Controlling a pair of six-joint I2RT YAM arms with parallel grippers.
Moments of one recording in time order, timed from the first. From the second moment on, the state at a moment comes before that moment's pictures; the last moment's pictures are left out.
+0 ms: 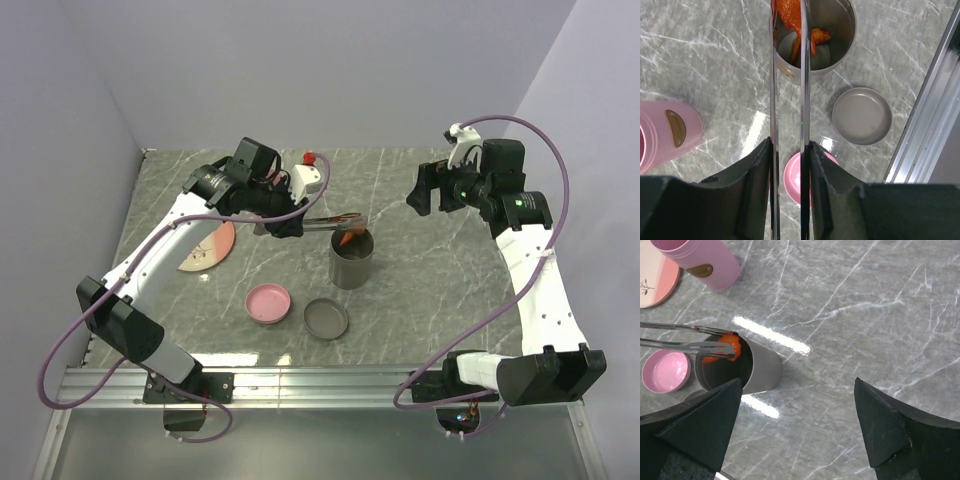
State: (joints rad) left arm -0.57 1.54 1.65 -0.98 0.48 0.42; right arm 0.05 1.24 1.43 -0.79 -0.41 -0.08
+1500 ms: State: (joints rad) left arm -0.12 1.35 1.70 -1.01 0.64 0.34; right arm 0.04 1.25 1.44 -0.80 -0.43 -0.09
